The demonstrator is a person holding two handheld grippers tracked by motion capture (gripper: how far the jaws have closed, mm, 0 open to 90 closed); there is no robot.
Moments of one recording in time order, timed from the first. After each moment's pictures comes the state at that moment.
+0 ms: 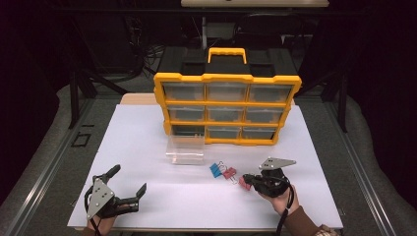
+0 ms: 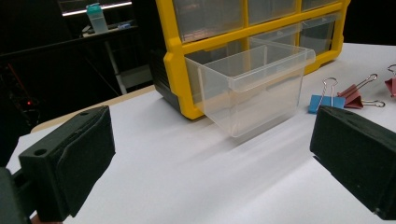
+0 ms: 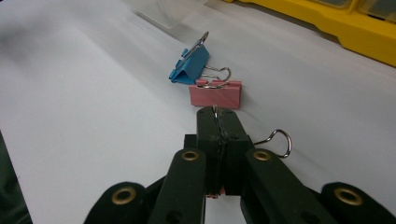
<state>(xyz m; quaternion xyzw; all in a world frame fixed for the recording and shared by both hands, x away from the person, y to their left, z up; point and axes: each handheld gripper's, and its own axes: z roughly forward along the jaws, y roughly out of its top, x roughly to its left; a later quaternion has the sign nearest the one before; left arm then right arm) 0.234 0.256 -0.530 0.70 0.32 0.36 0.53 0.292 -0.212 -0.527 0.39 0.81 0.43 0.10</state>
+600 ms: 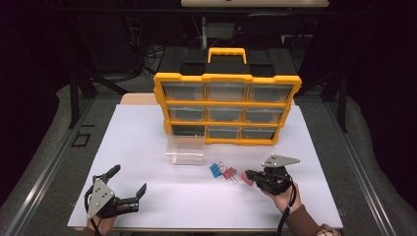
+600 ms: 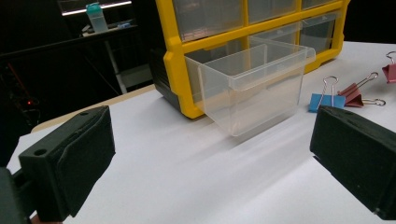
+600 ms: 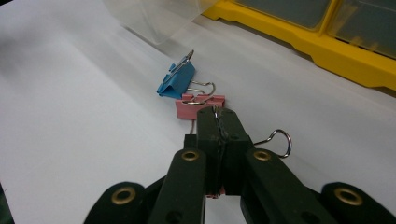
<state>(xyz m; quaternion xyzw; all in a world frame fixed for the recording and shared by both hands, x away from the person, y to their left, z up) 0.234 0.256 -0.530 0.70 0.32 0.36 0.53 0.294 -0.217 -0.516 0.39 0.80 0.43 0.13</state>
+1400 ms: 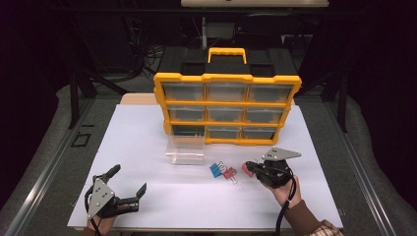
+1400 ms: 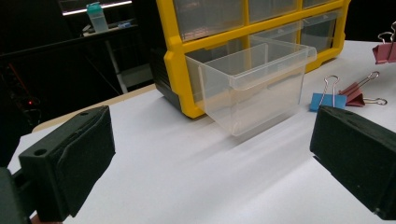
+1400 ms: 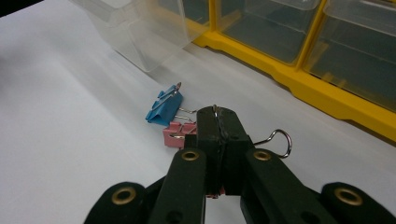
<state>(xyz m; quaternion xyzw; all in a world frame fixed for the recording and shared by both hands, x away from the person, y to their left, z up) 0.234 0.256 -0.530 0.70 0.32 0.36 0.53 0.304 -0.214 -0.497 0.39 0.79 0.44 0.16</state>
